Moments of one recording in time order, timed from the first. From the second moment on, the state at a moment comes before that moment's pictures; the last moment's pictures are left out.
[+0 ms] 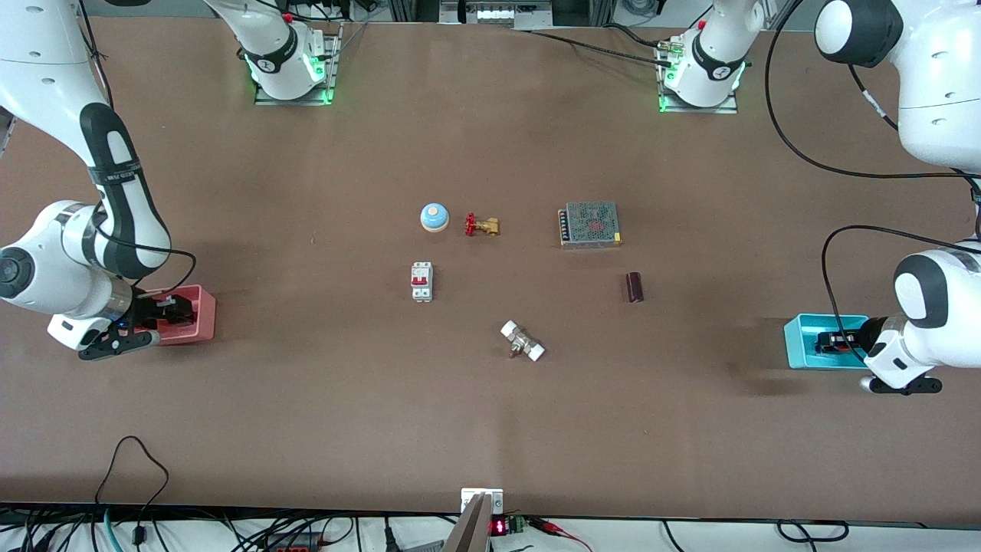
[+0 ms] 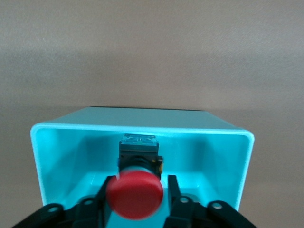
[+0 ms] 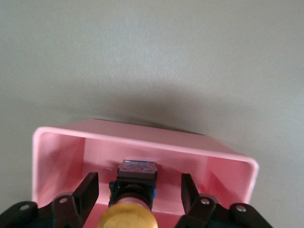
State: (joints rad) left arm 0.23 0.83 0.04 -1.33 0.00 1.99 0.22; right arm -0.14 0.62 -0.07 -1.72 0.02 2.33 -0.49
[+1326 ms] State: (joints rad) left arm 0.08 0.21 0.02 -1.41 -0.04 1.68 0.02; right arm -0.05 0.11 0.04 -1.53 -0.05 1.51 -0.13
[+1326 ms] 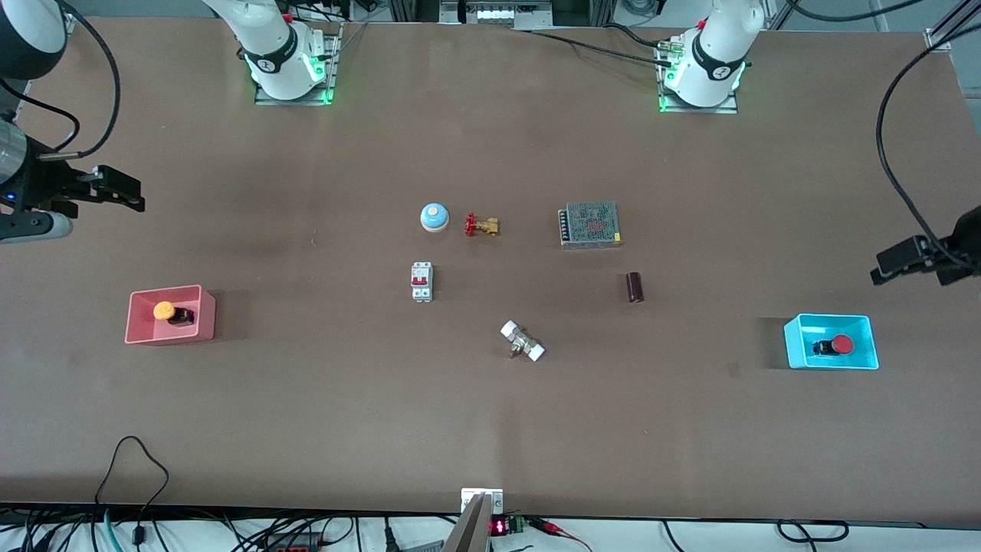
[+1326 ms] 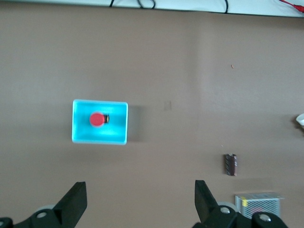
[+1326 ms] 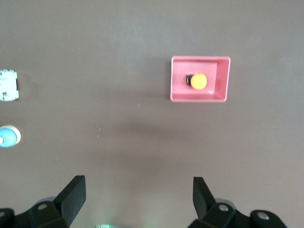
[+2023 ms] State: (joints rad) left arm 0.07 0.12 -0.02 -1.42 -0.04 1.56 -0.03; right arm -0.03 0.07 0.05 -1.57 -0.05 1.54 -0.05
